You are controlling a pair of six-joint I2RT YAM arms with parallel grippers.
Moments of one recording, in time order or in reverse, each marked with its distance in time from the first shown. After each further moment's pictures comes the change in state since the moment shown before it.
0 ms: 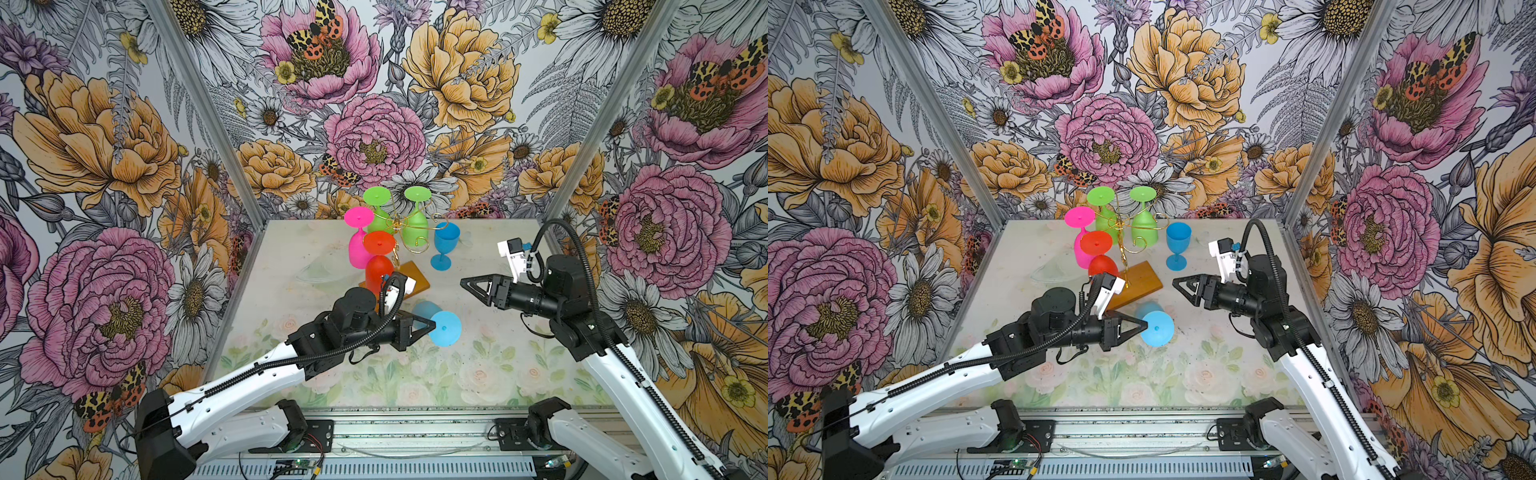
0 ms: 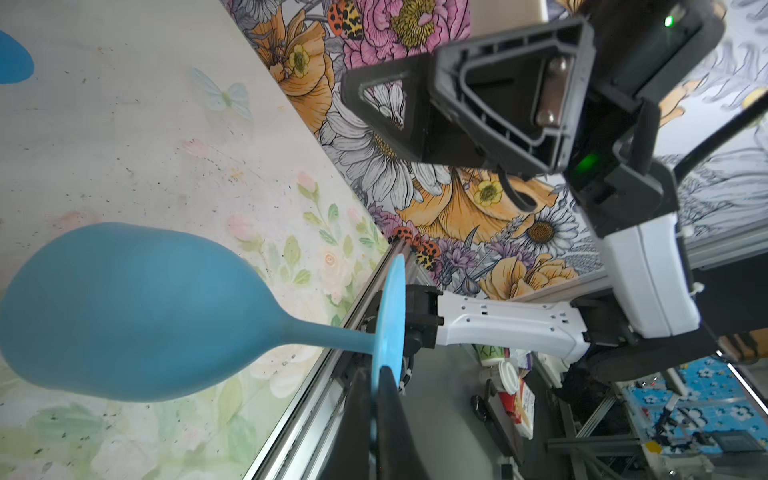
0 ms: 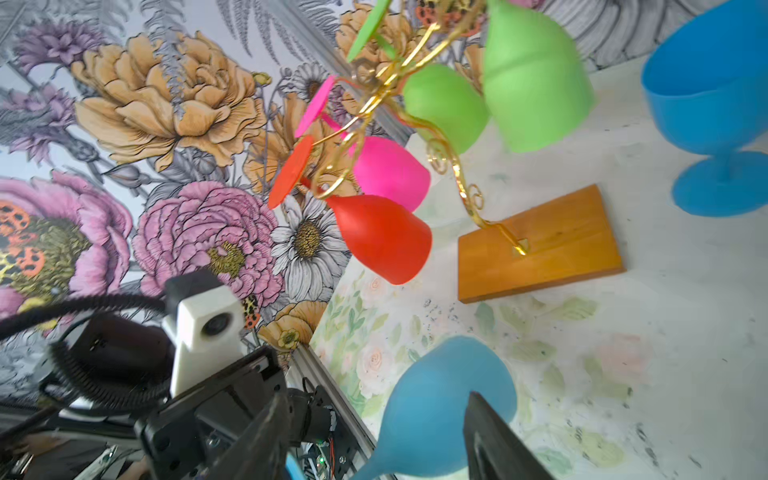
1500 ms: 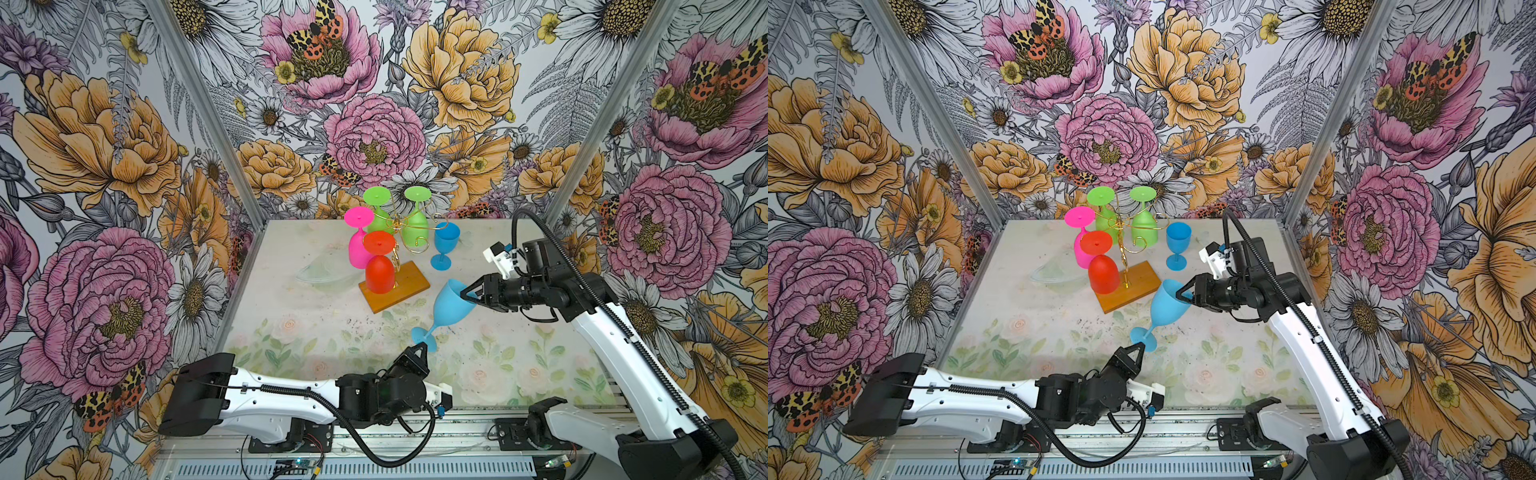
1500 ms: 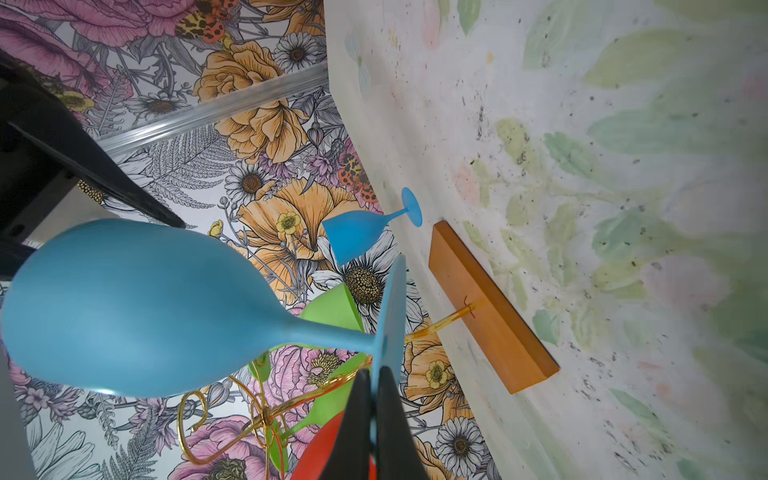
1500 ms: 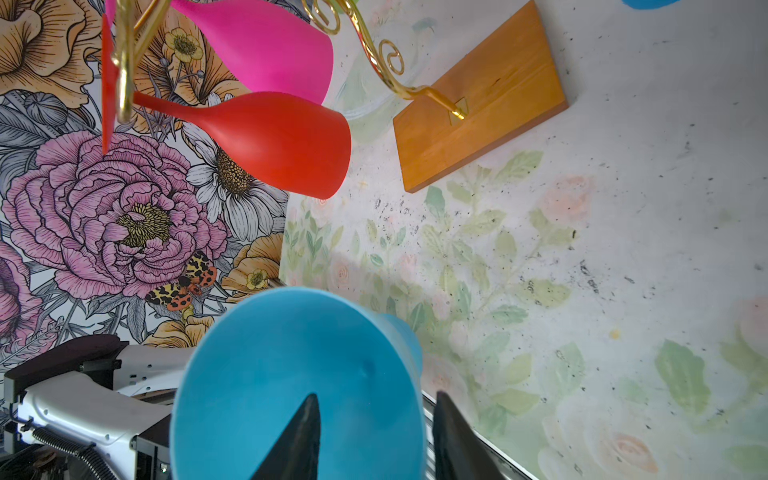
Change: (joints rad) left arm -0.518 0.199 -0.208 0.227 -1.257 2.172; right arm 0.042 0.242 0.272 -0.499 0.002 -0.120
